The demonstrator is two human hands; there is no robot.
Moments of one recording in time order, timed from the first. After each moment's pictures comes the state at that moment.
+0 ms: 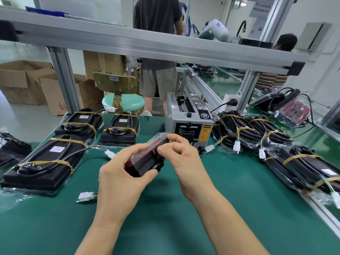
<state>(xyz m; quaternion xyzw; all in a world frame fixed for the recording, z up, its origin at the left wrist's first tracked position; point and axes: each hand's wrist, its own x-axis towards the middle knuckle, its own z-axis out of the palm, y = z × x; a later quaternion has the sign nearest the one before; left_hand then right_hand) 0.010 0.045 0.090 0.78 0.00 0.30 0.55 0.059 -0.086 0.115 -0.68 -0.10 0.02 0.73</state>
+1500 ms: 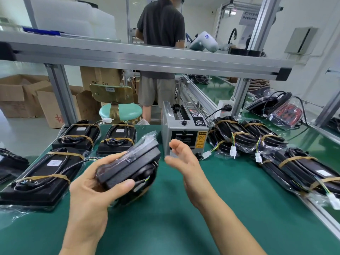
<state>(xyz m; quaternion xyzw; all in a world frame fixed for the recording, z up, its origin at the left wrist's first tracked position) 0.004 0.072 0.088 0.60 -0.07 0.28 0.75 0.073 -0.111 0.098 -0.70 -0.12 0.05 0.71</state>
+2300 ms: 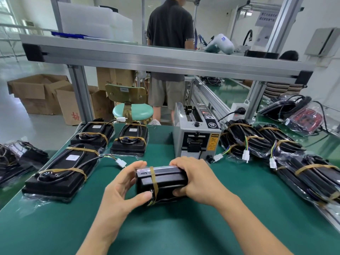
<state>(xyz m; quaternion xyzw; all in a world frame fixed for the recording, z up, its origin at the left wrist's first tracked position) 0.004 0.079 0.055 0.68 -0.09 0.15 0.71 0.087 -0.119 0.099 -0.93 -0.31 -0.03 0.20</state>
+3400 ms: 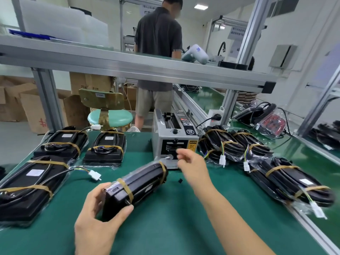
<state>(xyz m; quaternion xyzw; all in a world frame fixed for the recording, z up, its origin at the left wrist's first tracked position) 0.020 0.056 0.012 0.70 0.06 0.33 0.63 0.122 -0.144 0.095 -0.84 -0.04 -0.08 0.54</state>
